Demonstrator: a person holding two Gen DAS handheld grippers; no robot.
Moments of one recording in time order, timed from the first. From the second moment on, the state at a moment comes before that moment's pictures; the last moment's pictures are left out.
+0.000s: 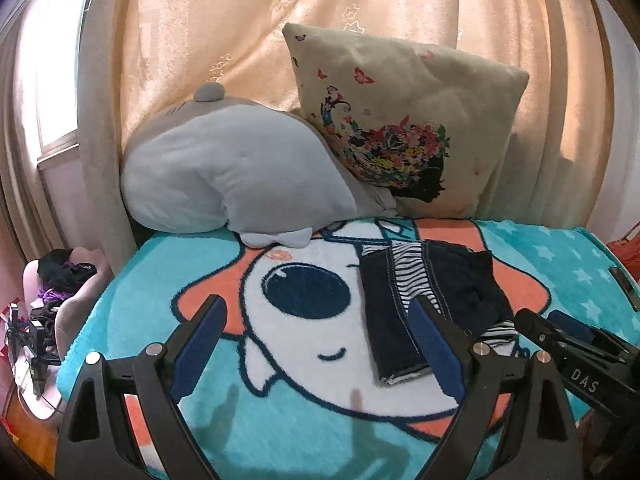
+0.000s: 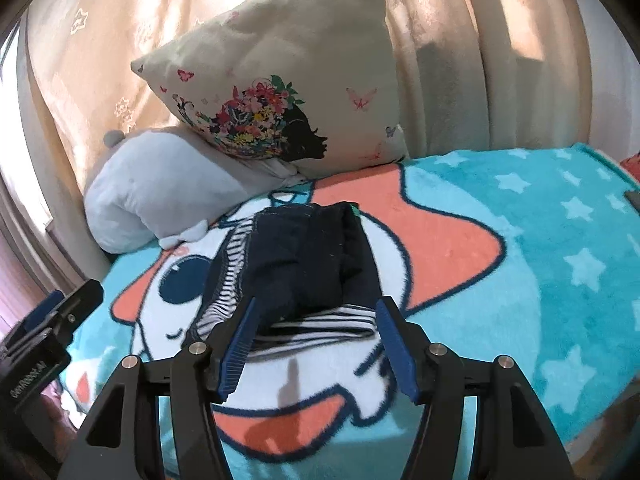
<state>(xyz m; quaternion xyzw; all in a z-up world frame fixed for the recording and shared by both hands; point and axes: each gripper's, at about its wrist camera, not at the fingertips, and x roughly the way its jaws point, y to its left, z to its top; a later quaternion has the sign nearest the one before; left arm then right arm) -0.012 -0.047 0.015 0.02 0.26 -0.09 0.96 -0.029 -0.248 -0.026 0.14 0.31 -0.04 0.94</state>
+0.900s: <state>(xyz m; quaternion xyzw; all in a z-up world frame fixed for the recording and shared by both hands) -0.003 -0.050 -0.002 0.01 0.30 -0.11 0.95 -0.031 -0.236 -0.036 0.10 0.32 -0.07 0.94</state>
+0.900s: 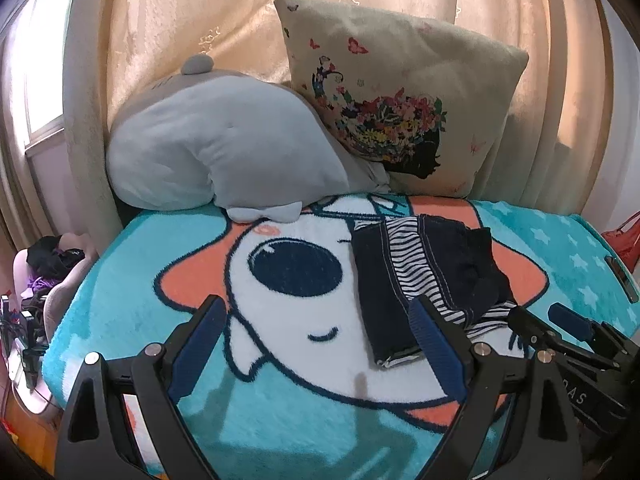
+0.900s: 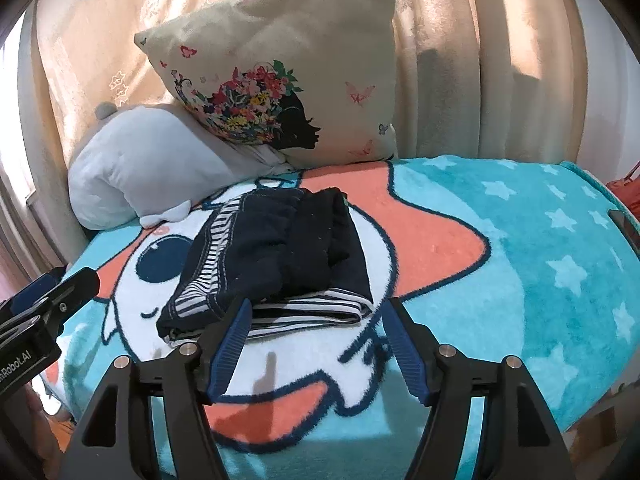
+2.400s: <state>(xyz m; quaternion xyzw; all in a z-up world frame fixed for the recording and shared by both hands) 0.118 -0.123 -0.037 -0.03 0.45 -0.25 0.86 0.094 -0.289 -0.051 0.20 0.39 0.08 0.89</state>
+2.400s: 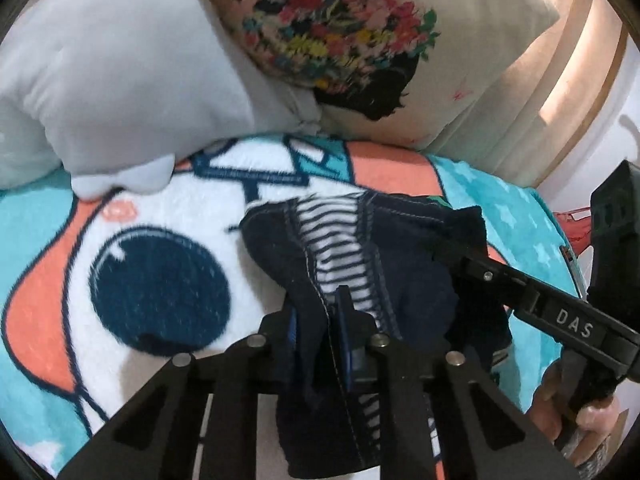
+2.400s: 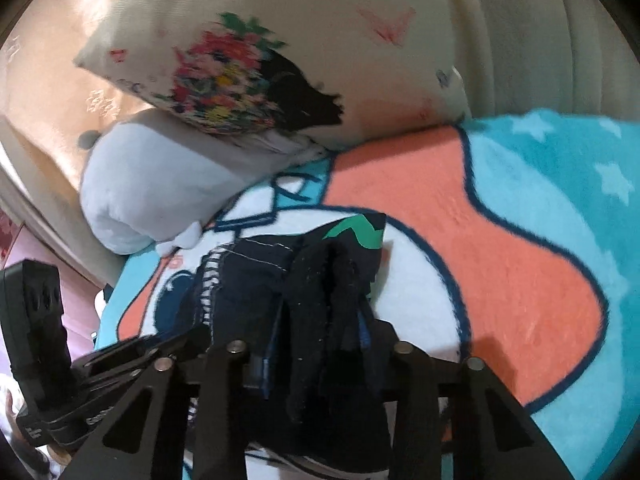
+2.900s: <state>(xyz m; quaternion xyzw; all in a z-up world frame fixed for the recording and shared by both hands) 0.137 -0.123 -0.049 0.02 0.44 -0.18 0.88 0.113 -0.299 -0.059 0.21 0.40 0.05 0.89</state>
